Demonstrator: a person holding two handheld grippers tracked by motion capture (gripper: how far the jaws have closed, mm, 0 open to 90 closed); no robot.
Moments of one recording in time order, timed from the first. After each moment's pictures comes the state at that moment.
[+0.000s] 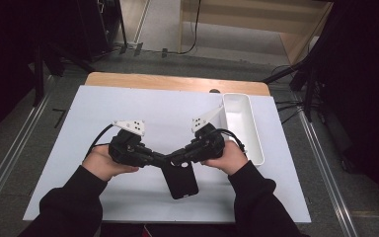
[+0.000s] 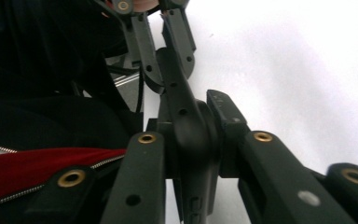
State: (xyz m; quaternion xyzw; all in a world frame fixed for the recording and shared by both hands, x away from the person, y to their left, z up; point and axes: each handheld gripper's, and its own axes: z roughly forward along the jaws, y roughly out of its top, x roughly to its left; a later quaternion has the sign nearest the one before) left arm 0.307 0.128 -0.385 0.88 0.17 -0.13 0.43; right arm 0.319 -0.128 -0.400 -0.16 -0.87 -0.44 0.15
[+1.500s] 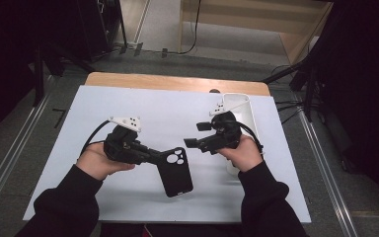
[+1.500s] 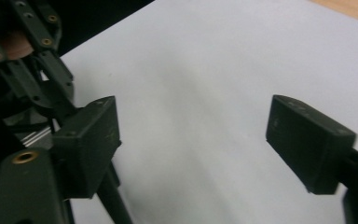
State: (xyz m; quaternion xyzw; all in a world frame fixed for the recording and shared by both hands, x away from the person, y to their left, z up) left arm 0.306 0.134 -0.371 0.88 0.19 -0.12 0.42; right arm 0.318 -0.162 -0.377 -0.34 -0.83 -0.45 -0.01
